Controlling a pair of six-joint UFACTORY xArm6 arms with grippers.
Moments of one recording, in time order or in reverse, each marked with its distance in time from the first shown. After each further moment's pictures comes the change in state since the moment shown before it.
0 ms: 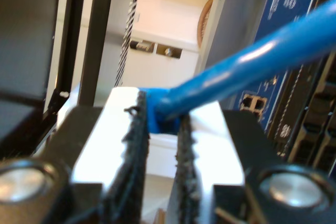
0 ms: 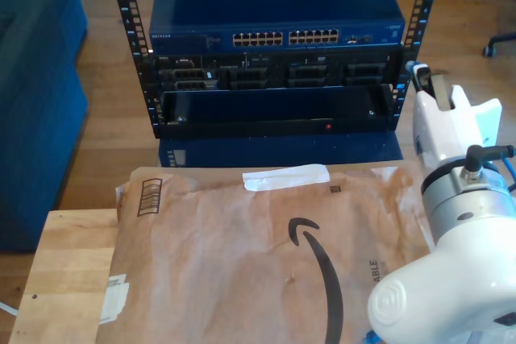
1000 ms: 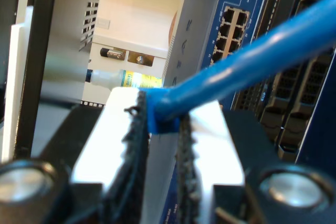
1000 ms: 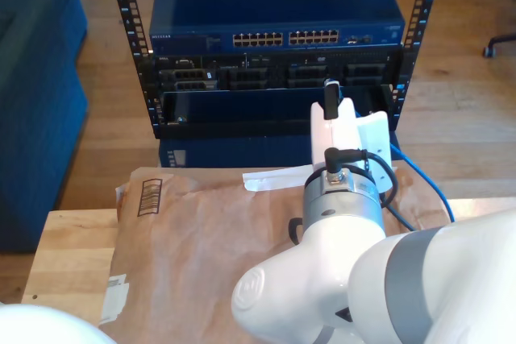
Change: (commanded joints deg) left arm 28.2 -0.9 8.0 -0.4 -23.7 16.4; right arm 16.6 21.1 -20.2 19.7 -6.1 -5.5
